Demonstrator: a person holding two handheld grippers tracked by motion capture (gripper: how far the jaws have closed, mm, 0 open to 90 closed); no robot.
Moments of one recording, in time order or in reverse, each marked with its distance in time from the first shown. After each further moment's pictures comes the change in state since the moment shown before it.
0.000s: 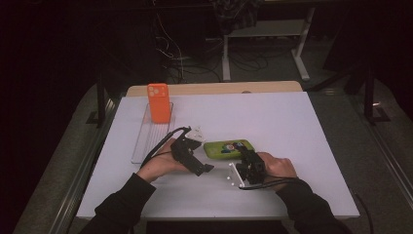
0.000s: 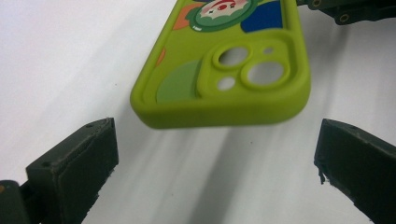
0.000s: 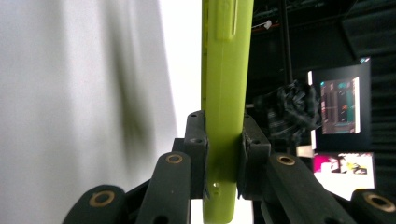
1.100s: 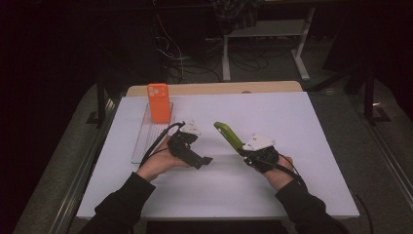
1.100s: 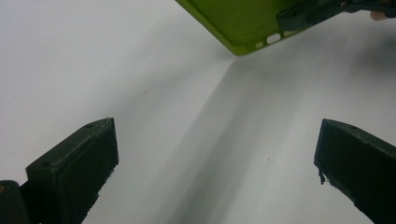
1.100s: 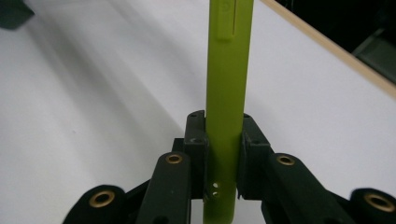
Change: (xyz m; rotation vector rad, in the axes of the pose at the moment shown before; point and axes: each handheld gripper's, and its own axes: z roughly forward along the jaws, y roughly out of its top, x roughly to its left) left arm 0.011 0.001 -0.008 -0.072 0.047 -0.104; right arm -0.041 -0.030 0.008 -0.057 0.401 0.885
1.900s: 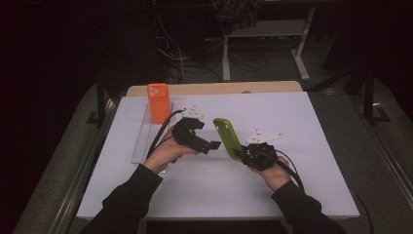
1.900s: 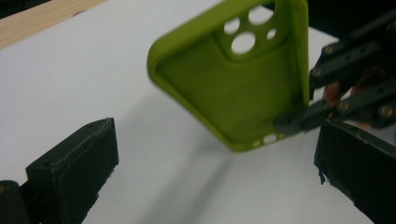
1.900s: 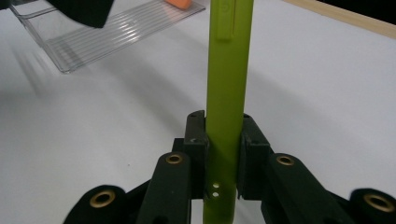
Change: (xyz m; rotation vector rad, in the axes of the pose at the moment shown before) left arm 0.005 0.036 -0.003 -0.174 -0.033 -0.082; right arm -0.003 0.005 0.000 -0.049 0.149 0.211
